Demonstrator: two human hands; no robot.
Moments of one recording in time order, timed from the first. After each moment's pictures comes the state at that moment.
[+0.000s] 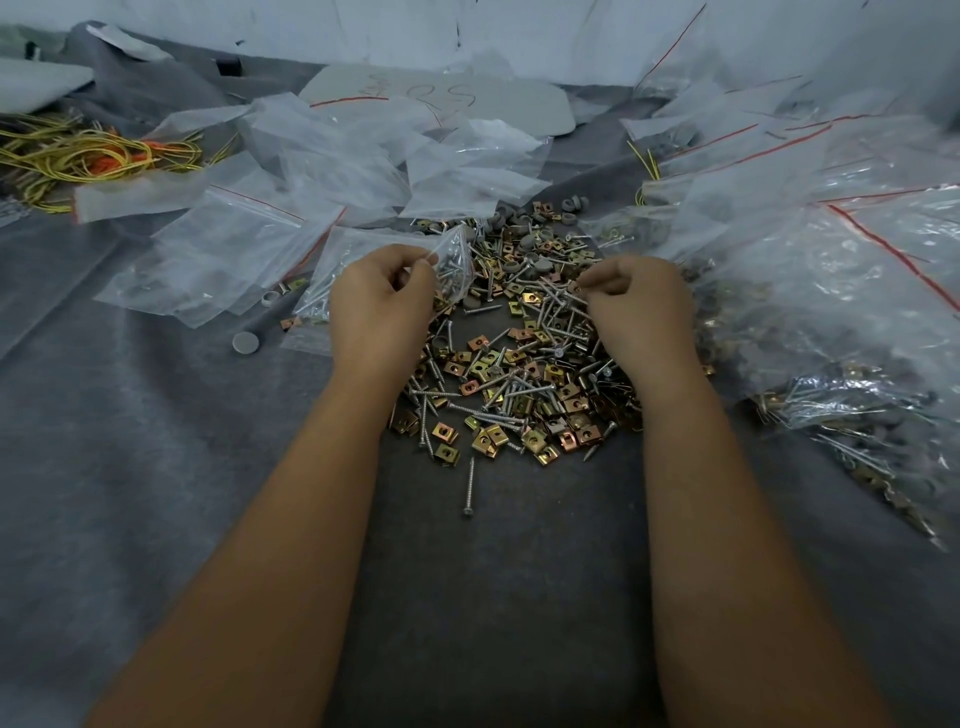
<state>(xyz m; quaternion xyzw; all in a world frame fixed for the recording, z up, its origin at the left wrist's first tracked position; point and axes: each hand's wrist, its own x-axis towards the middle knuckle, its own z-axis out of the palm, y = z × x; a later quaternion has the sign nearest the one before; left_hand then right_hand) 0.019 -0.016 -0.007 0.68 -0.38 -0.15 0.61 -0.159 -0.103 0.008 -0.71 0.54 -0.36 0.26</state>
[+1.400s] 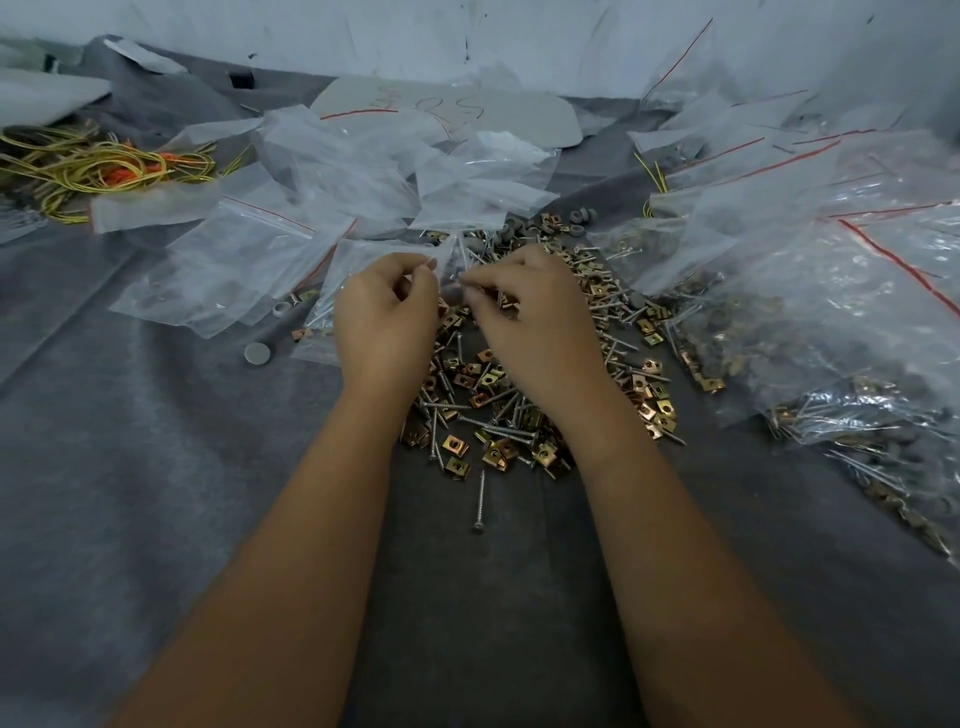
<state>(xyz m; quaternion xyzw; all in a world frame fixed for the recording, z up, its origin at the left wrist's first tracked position) 0.020 -0.017 -0.007 0.69 -0.35 -0.12 0.62 -0.099 -0.067 0.009 -0.84 0.34 -0.38 0.19</state>
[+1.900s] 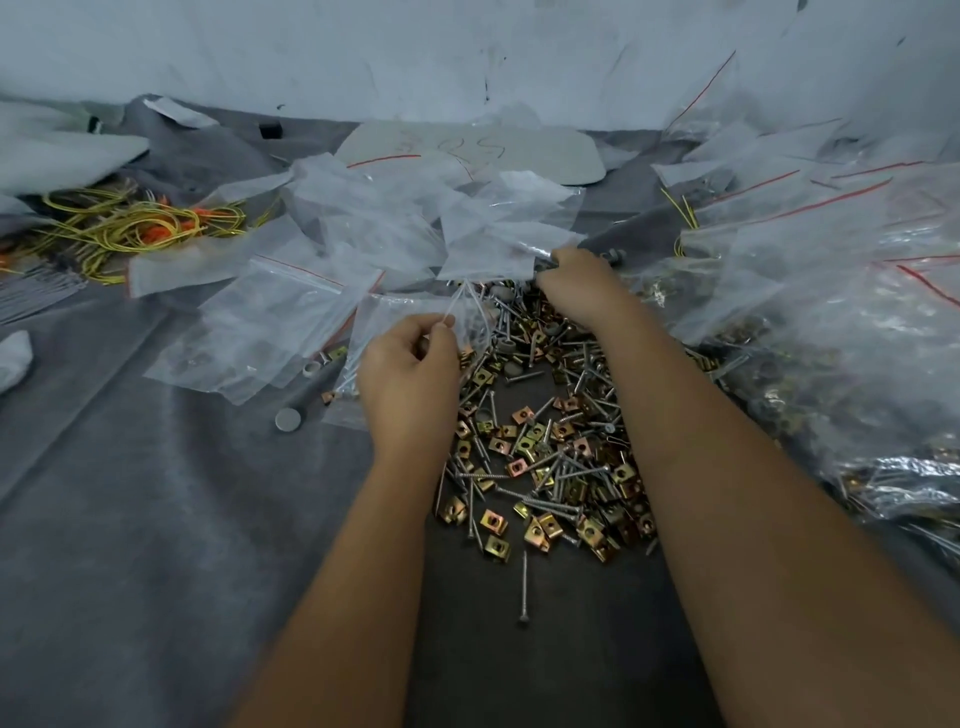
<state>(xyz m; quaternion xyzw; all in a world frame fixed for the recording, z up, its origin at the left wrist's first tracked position) 0.024 -0.020 -0.007 0.68 -0.28 -0.17 0.65 -0.061 -0.192 0.027 -0.81 0.52 -0.14 0.24</state>
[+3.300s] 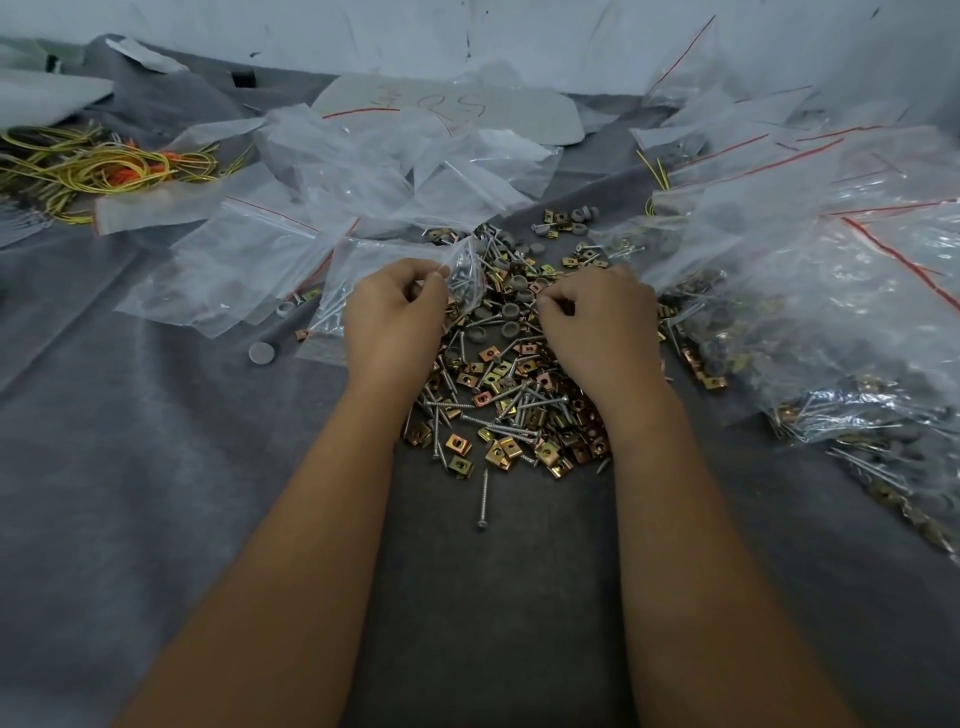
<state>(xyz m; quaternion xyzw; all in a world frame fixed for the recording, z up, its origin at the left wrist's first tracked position) 0.023 -0.018 -0.008 0.70 -0.36 -0.18 0.59 -0.130 -0.086 0.010 -0.82 0.48 -0.28 0.08</state>
